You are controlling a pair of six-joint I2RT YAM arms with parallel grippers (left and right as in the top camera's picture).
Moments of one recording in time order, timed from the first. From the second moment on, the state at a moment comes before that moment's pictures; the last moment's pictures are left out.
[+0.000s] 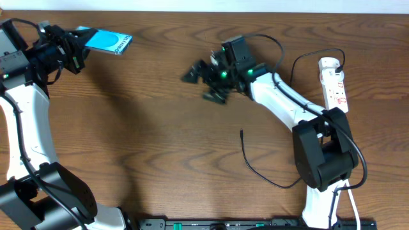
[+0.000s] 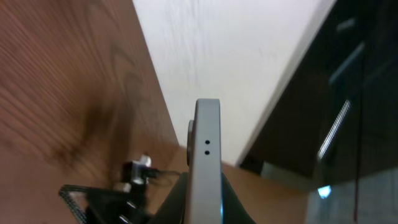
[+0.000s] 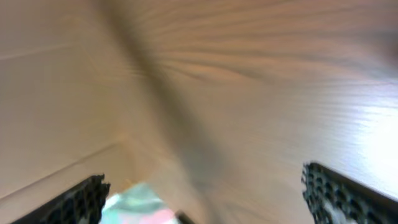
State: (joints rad) left arm 0.43 1.67 1.46 -0.40 1.06 -1.25; right arm 0.46 2.05 1.49 -0.43 -0.67 0.94
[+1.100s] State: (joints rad) left arm 0.07 1.96 1.45 -0.54 1.27 -0.66; right arm 0.45 1.94 1.58 -1.21 0.11 0.48
